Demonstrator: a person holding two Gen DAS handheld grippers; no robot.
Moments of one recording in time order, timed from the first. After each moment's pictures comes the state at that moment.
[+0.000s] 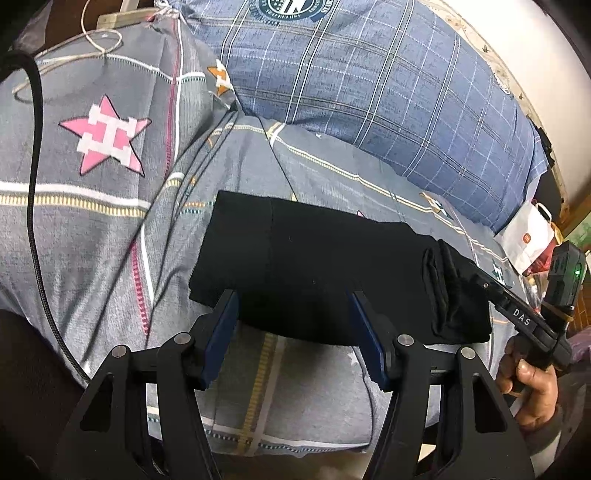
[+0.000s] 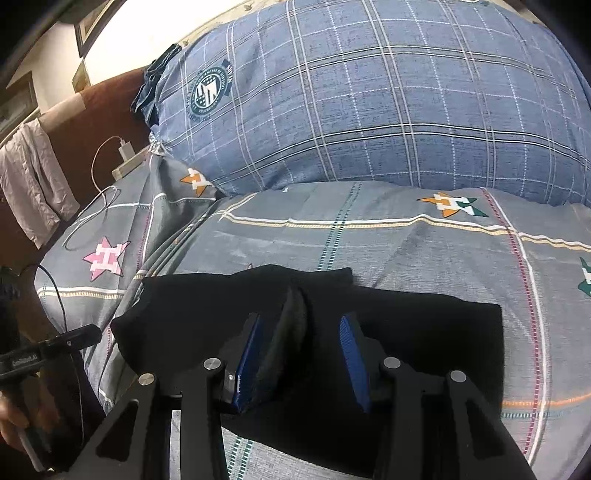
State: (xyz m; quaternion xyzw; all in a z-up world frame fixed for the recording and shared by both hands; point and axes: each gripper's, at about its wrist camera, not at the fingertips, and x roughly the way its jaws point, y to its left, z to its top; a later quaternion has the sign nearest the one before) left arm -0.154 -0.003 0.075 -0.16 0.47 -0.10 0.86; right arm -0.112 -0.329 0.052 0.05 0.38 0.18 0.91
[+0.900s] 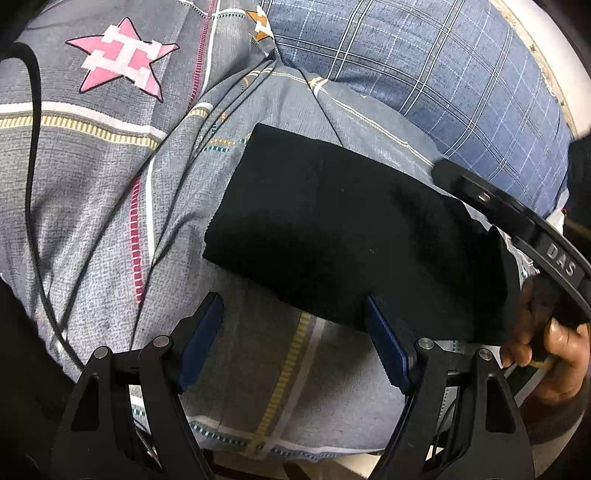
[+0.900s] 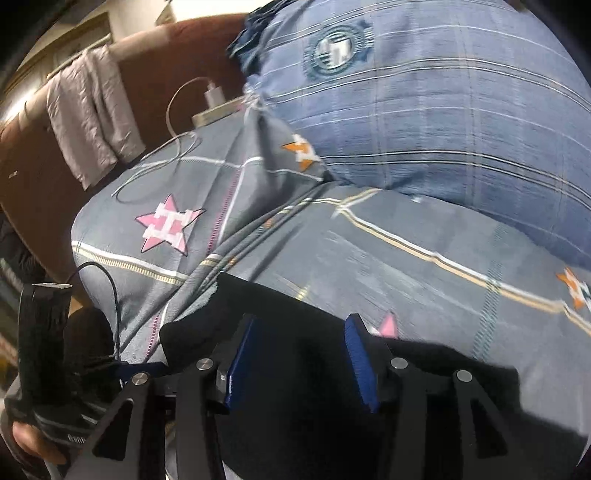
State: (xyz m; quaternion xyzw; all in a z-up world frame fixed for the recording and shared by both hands) left arm -0.142 0.001 0.028 -0.18 0.53 -0.05 0.83; right arm -0.054 -0.189 0.049 -0.05 0.39 0.34 0.85
